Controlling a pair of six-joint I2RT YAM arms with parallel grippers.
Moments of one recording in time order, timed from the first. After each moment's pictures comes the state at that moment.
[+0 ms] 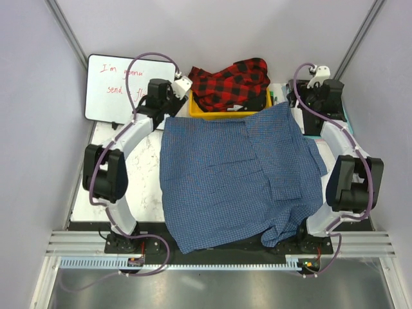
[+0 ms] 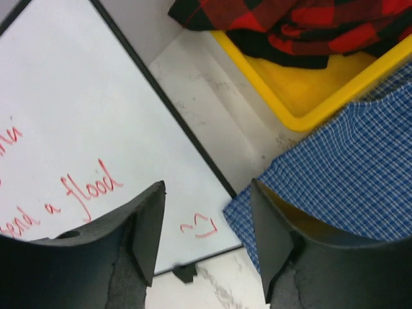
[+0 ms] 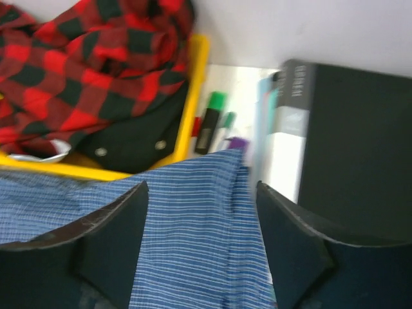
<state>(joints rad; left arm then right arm) -0.30 1.83 1.44 -0.08 -0.01 0.57 -0.10 1.66 1.22 0.15 -0.31 0.01</state>
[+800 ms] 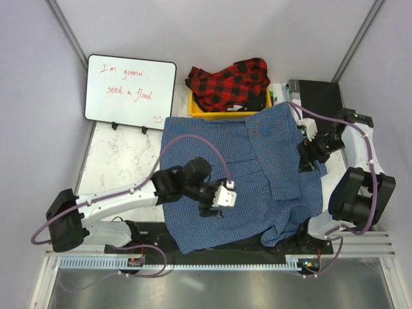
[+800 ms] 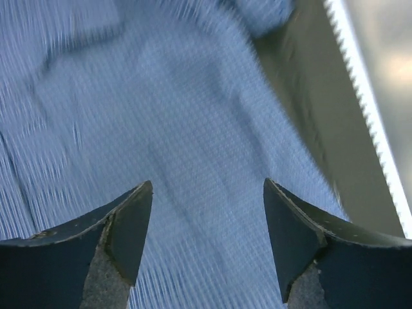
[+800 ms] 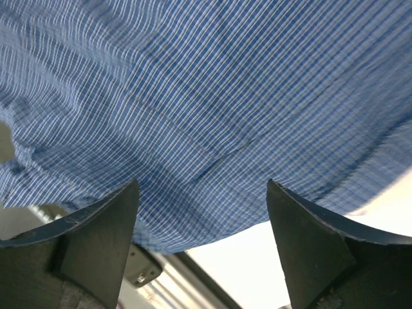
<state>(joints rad) -1.01 1.23 0.88 -0.41 0.54 0.60 -0.31 1.54 1.33 -1.29 -0.56 -1.00</state>
